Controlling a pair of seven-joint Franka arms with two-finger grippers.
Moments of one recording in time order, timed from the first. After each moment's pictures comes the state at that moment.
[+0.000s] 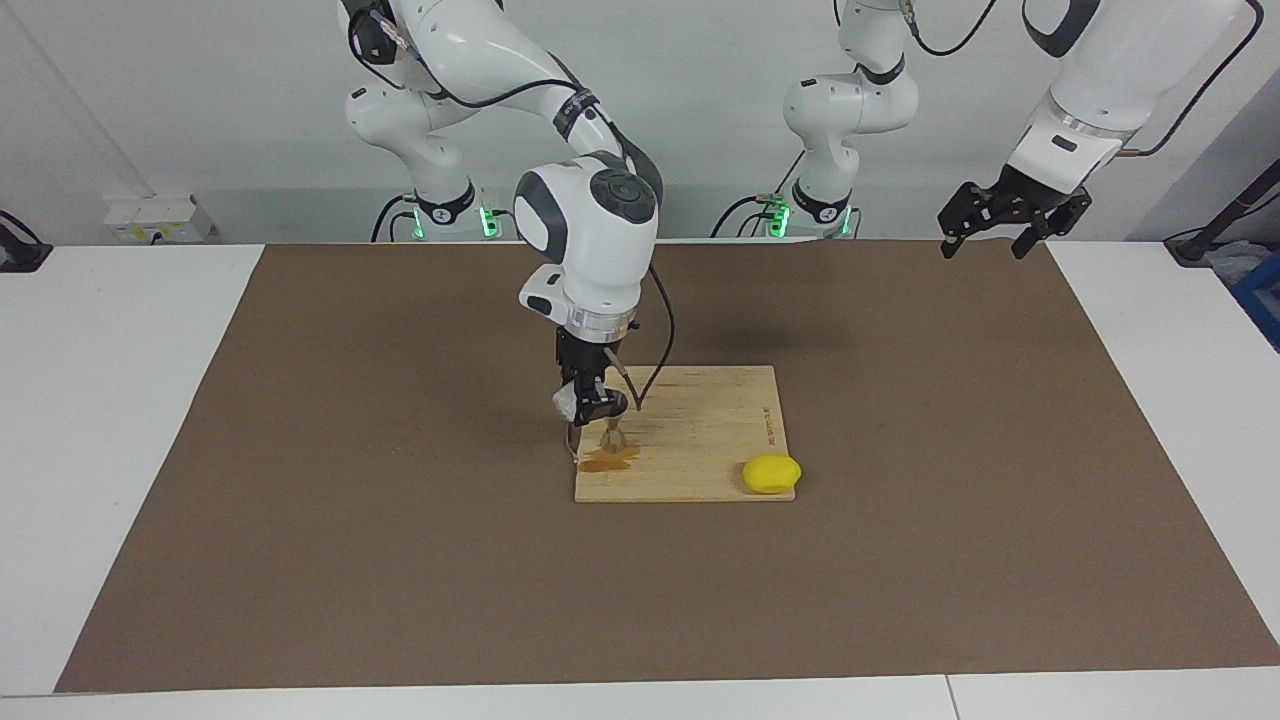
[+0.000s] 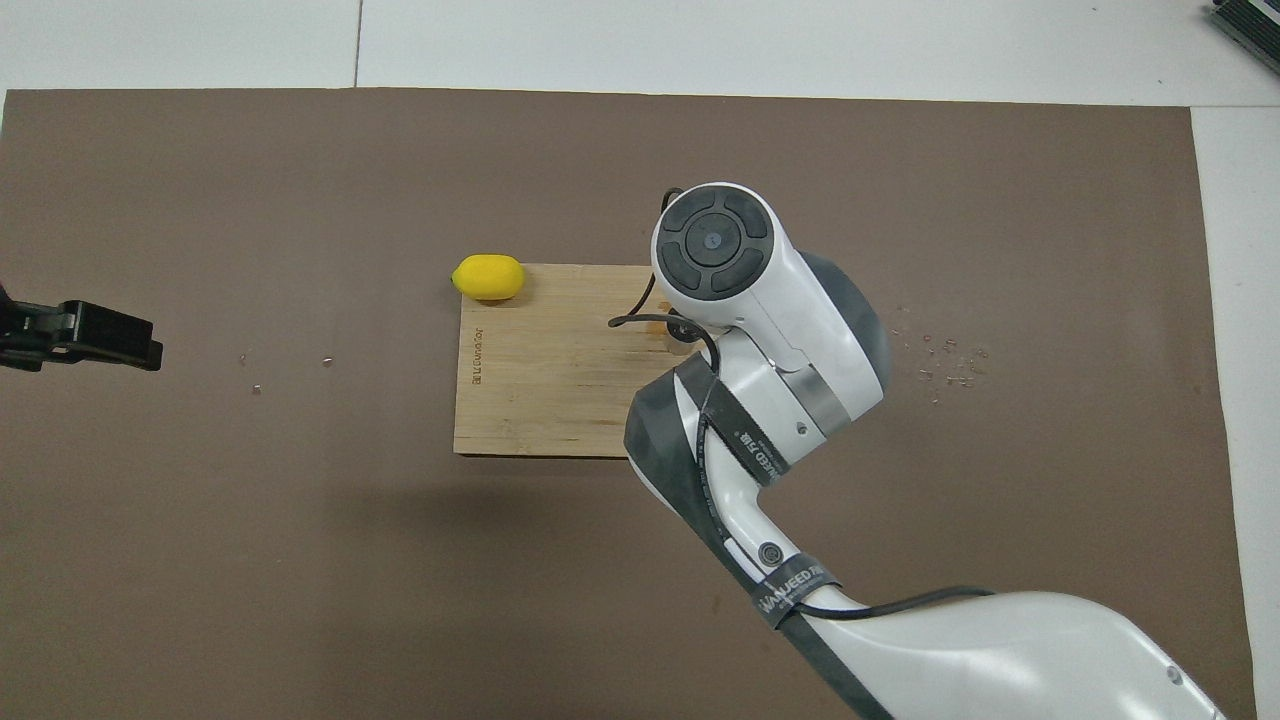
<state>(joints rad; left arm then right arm) 0.01 -0.06 -0.06 -1.62 -0.04 1.51 0.01 0.53 0.42 -0.01 -1.51 -0.27 1.93 1.81</state>
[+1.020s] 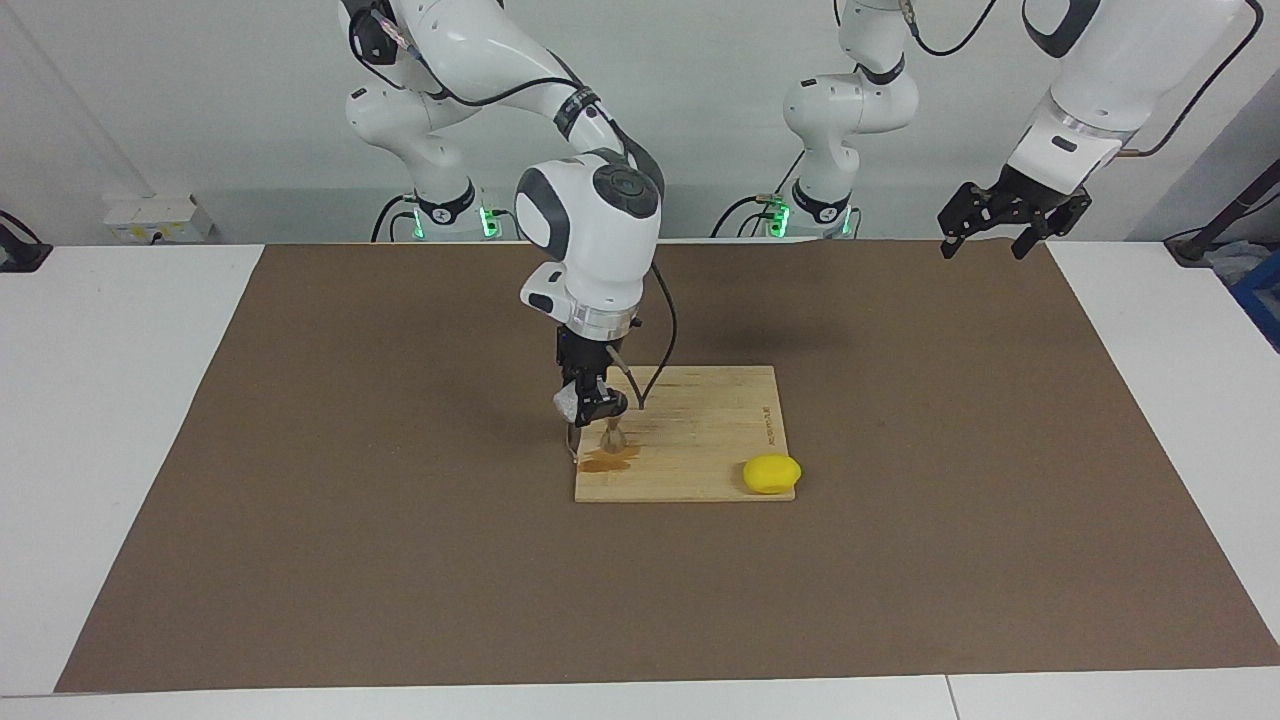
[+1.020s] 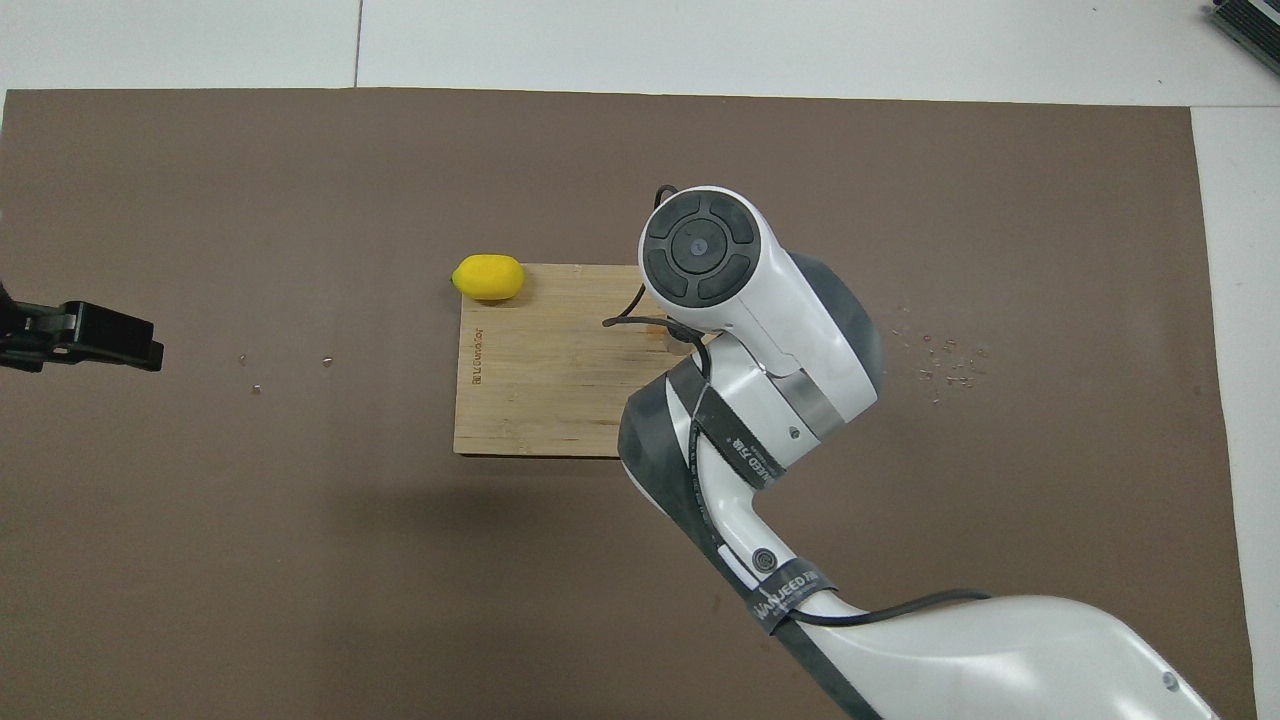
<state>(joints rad) 0.01 -0.06 -0.06 -1.62 -0.04 1.51 0.01 0.53 0.42 -0.01 -1.49 -0.27 1.93 1.81</state>
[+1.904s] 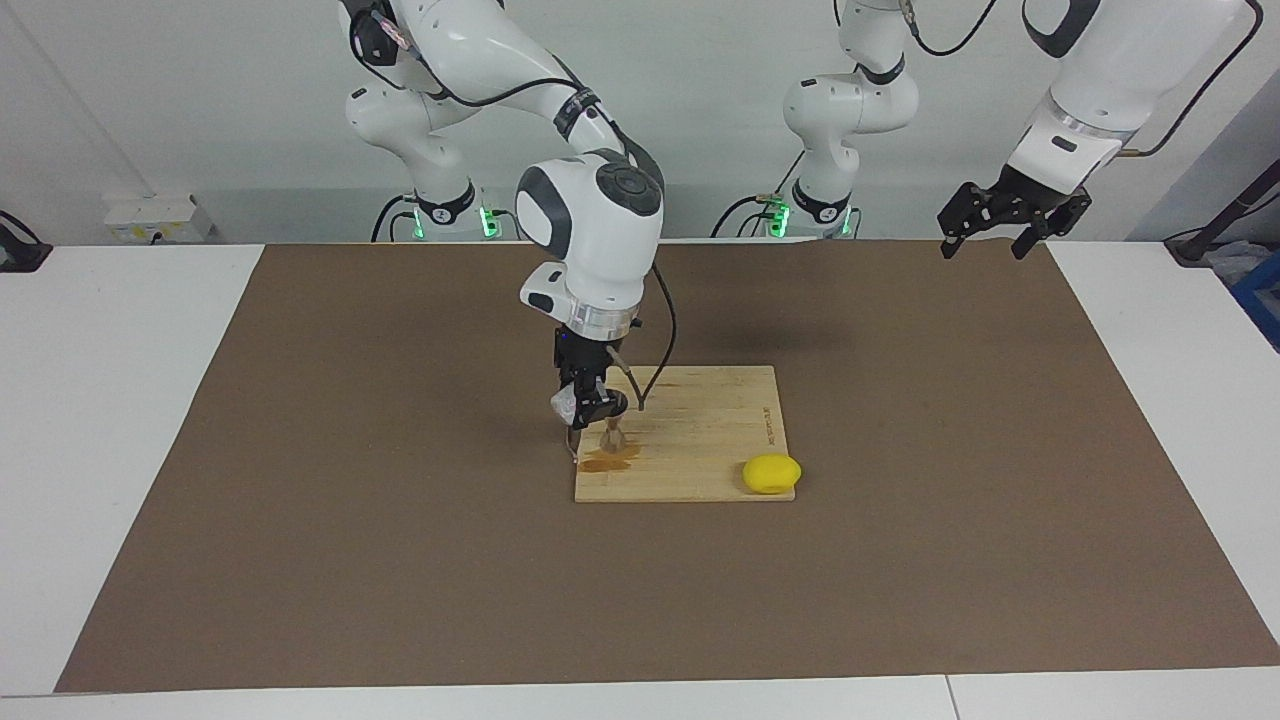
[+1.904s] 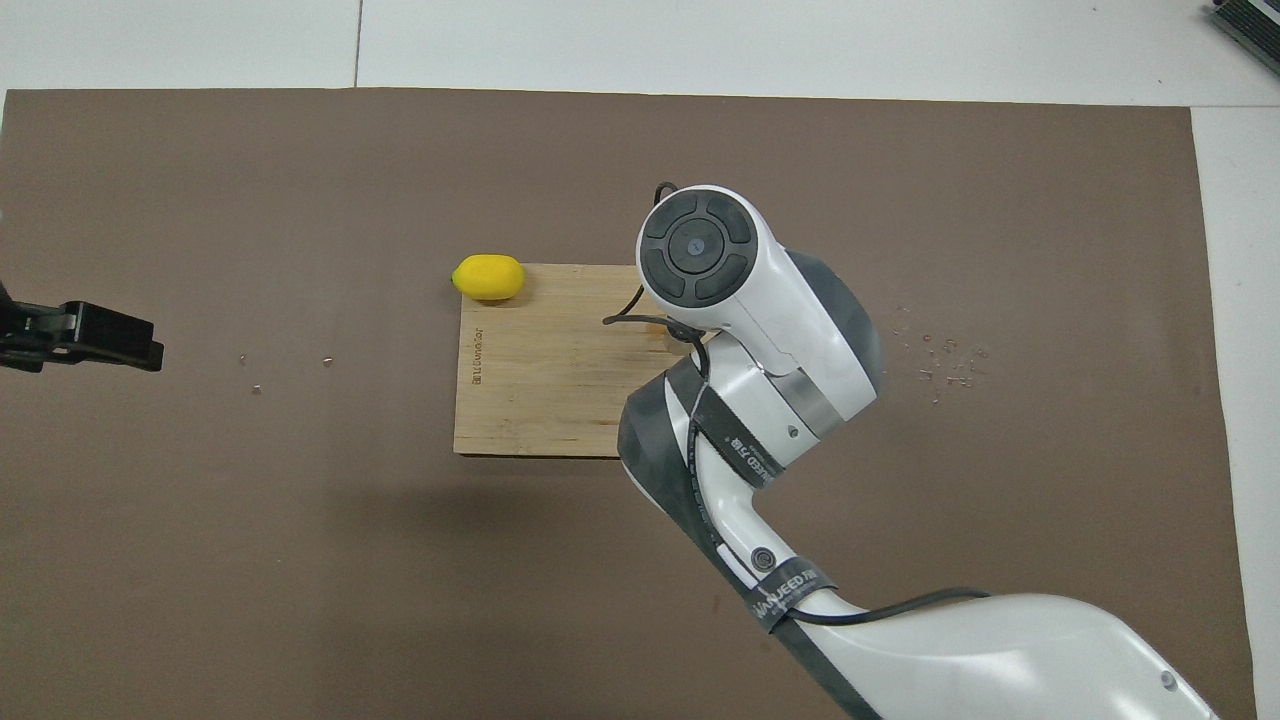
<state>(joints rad) 0.01 -0.06 -0.06 -1.62 -0.04 1.51 0.01 0.53 0.43 -0.01 -1.48 -0.30 1.93 1.81</state>
